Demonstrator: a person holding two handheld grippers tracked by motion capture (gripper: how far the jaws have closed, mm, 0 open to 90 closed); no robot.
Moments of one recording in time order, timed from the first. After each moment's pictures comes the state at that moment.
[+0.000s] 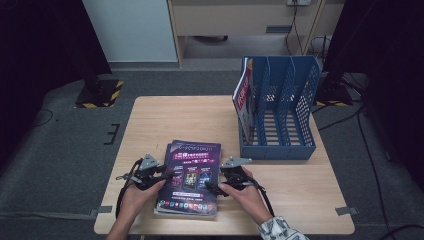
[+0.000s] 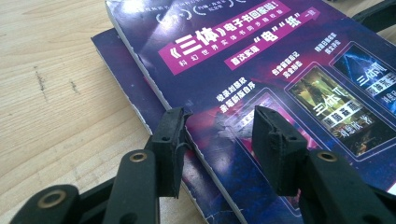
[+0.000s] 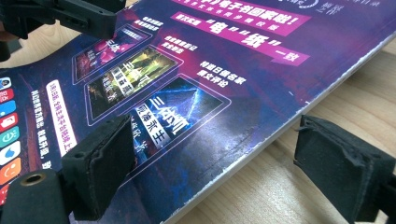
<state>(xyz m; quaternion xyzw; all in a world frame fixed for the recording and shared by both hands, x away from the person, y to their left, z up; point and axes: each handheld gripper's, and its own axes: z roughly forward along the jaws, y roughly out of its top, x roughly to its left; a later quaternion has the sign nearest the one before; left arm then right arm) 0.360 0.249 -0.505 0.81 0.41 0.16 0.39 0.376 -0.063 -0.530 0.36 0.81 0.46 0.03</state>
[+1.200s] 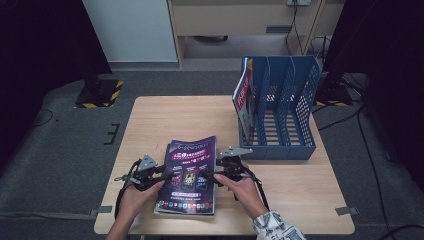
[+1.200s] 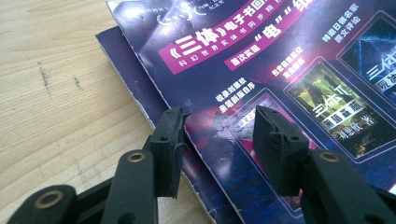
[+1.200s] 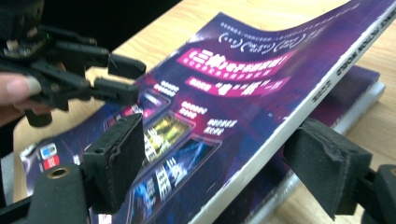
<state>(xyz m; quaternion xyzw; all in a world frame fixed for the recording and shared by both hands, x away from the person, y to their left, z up) 0.358 0.253 -0.507 0.80 0.42 0.16 0.40 0.390 -0.051 -0.497 0.38 0.78 0.51 0.01</state>
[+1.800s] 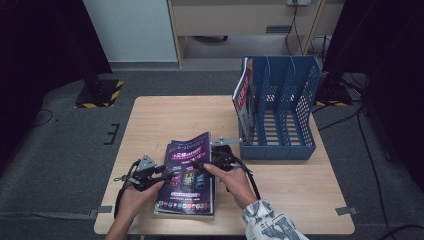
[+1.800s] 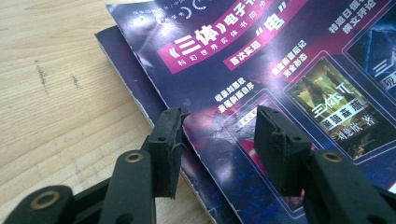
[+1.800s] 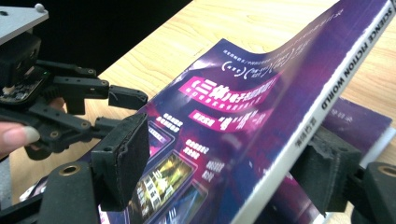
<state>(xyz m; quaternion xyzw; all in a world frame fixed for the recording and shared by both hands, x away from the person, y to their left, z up) 0.358 0.255 -0.508 0.80 0.42 0.15 0.40 0.408 -0.022 -0.473 0.39 0.78 0.48 0.02</state>
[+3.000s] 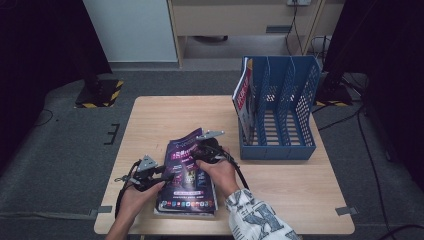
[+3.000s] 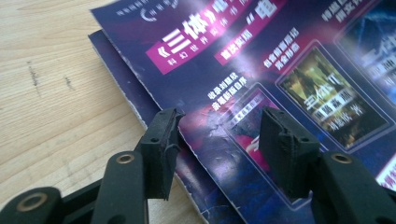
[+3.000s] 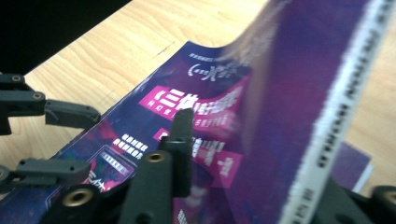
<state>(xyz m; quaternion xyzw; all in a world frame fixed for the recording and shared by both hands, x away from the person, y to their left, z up) 0.357 0.253 -0.509 0.80 0.41 0.15 0.41 0.430 0.013 -0.469 0.40 0.81 0.42 0.10</state>
